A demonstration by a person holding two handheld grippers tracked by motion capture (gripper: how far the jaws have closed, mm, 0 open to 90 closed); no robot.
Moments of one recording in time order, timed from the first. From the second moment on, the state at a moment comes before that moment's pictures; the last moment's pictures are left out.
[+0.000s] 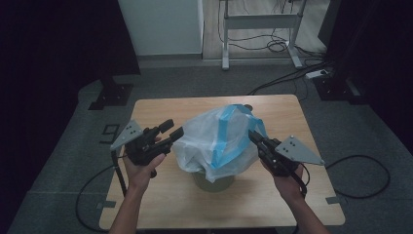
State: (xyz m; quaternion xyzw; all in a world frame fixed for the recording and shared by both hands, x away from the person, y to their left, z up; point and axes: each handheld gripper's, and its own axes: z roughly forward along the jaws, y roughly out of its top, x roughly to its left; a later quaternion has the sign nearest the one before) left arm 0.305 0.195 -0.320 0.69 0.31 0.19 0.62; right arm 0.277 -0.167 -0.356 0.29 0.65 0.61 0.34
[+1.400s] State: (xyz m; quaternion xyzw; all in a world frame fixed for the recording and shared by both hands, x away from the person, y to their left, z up) left arm 0.327 0.205 -0.326 0.63 0.35 0.21 0.66; right arm 0.319 -0.182 -0.352 0.34 0.64 0.59 0.36
